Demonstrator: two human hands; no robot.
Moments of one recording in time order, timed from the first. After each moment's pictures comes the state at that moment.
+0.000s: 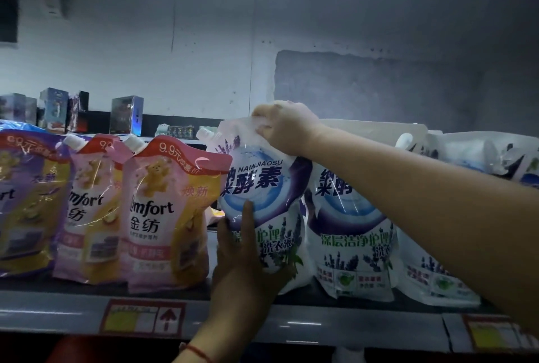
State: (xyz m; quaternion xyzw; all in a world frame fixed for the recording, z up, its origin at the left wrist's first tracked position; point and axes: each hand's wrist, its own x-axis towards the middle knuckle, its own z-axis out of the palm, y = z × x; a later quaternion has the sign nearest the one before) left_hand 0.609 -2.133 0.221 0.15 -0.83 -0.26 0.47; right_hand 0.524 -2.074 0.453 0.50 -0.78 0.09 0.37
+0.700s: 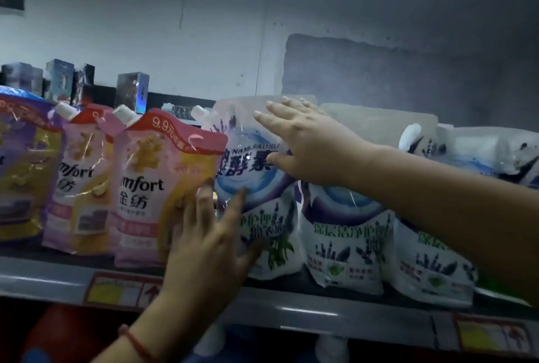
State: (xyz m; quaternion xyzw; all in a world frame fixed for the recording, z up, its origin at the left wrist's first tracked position) left_hand 0.648 -2.134 0.245 0.21 -0.88 -0.03 0.43; right_hand 0.550 -2.013 0.411 0.54 -0.76 -0.03 0.35
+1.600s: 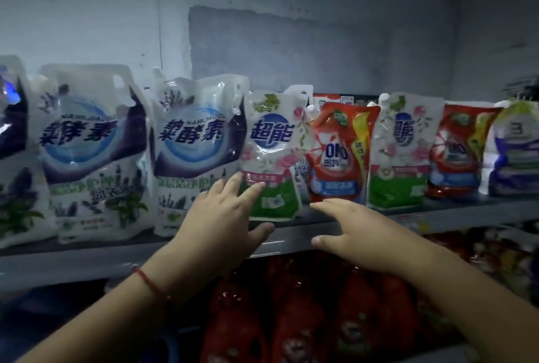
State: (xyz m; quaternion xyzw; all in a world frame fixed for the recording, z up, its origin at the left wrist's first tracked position) left_hand 0.474 -1.779 0.260 0.04 -0.96 0.06 0.26; right_hand 0.402 -1.565 0.267 0.33 -0.93 0.15 0.06
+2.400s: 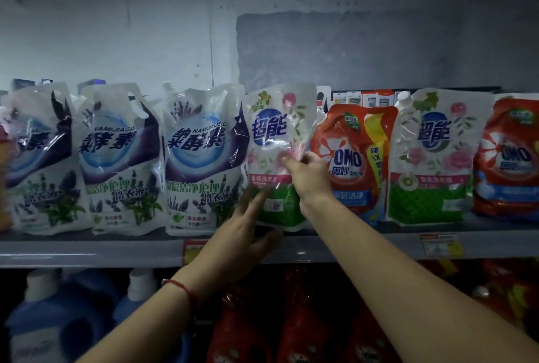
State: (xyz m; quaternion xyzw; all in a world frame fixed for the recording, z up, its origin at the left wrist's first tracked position) left_hand 0.419 -1.769 0.220 0.01 -0.94 -0.19 0.30; right_hand 0.313 -1.661 0.296 0.26 -0.57 0.78 -0.02
